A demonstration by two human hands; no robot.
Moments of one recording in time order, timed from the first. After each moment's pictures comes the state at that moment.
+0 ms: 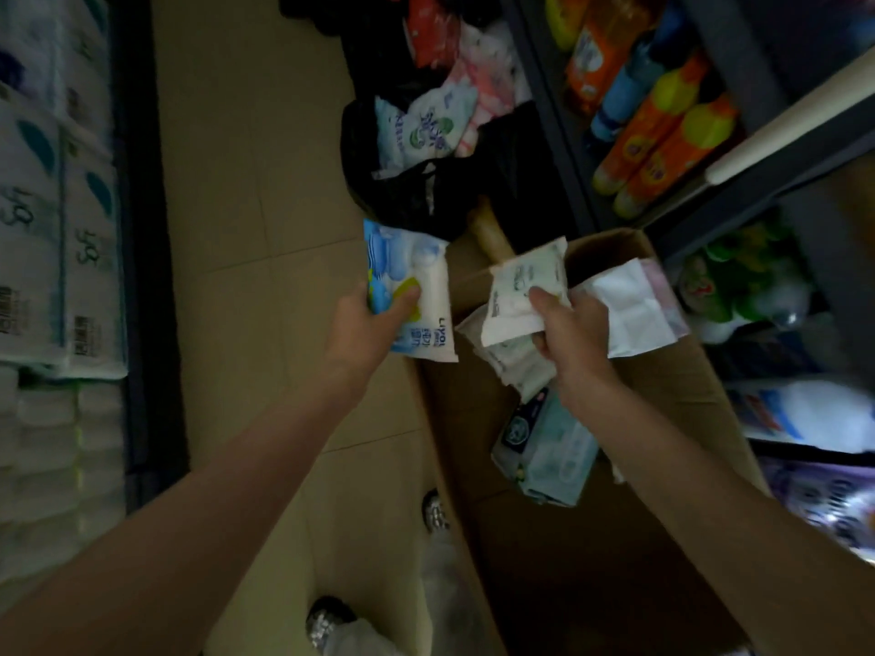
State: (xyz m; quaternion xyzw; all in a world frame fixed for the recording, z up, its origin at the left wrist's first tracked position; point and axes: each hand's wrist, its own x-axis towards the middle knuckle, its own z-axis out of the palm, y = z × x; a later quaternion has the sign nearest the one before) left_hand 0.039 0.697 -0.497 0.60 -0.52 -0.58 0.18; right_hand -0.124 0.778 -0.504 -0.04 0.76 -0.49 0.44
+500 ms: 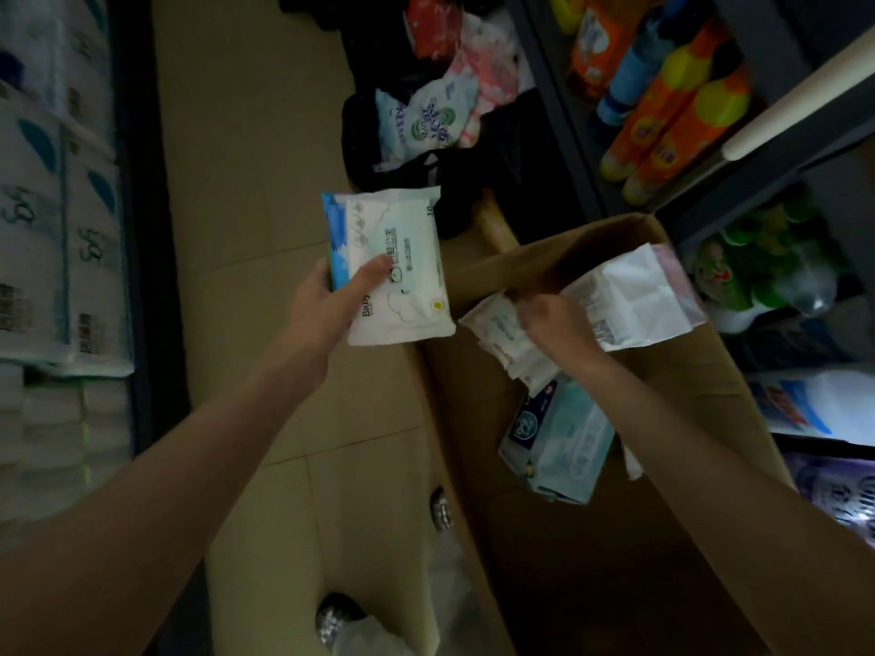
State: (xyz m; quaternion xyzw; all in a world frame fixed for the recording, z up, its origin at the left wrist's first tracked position) left_hand 0.058 0.682 -0.486 0.60 -0.44 -0.64 0.20; right_hand -0.146 0.774 -0.563 -0.34 0.82 -0.21 0.42
